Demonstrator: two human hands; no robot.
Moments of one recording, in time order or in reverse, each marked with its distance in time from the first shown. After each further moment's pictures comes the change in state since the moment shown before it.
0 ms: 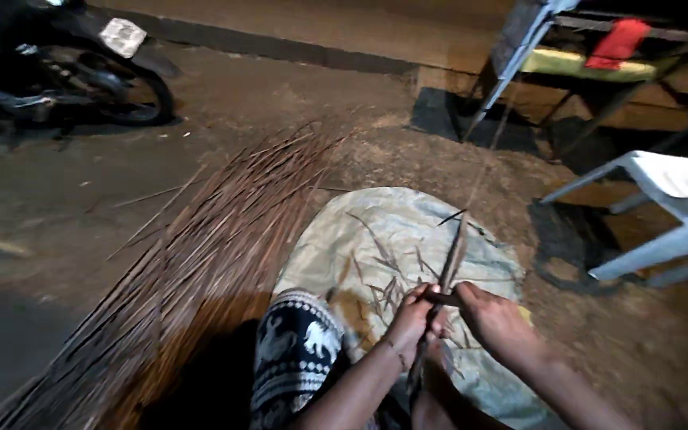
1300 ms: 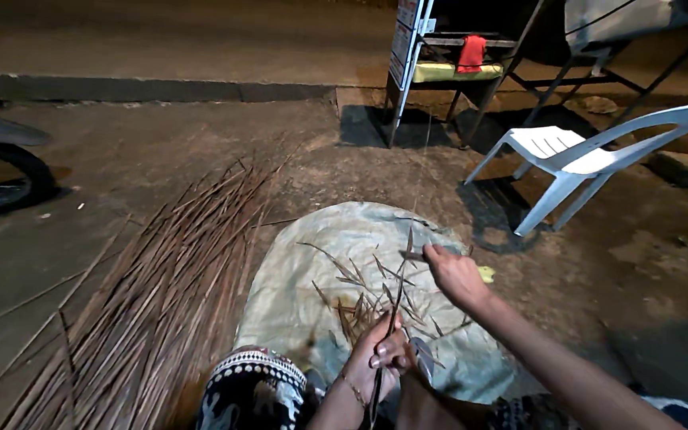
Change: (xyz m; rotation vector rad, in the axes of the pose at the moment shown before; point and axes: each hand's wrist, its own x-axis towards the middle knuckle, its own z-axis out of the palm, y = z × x) left_hand 0.000 -0.019 -0.009 -0.383 -0.353 -0.242; right_hand 0.015 0.056 -0.018 -0.094 -0.128 0.444
